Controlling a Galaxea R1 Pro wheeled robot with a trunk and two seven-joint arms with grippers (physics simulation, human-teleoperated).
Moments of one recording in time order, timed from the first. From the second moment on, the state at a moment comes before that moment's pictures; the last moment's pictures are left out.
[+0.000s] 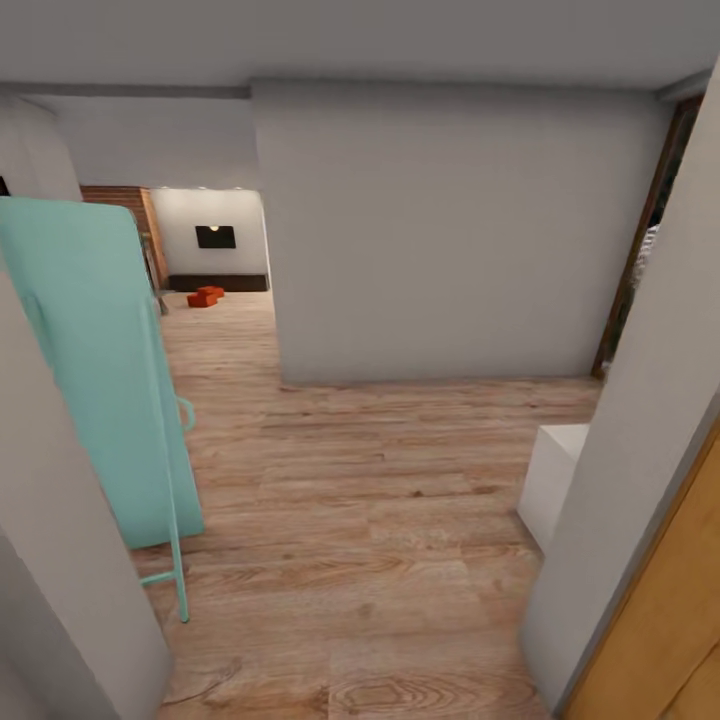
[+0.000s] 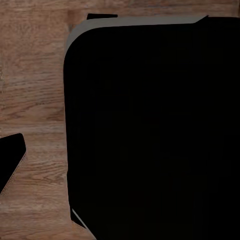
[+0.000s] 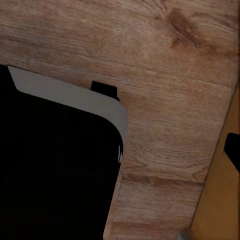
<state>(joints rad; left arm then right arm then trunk) -0.01 0.00 0.02 -0.05 0.01 -0.02 -0.01 -0.10 0.00 0.97 0.03 -0.69 -0.15 -0.08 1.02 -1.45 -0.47</state>
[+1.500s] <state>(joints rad) -0.01 0.00 0.02 -0.05 0.01 -0.02 -0.01 -0.10 0.00 0.97 0.03 -0.68 -0.15 -0.08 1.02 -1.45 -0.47</state>
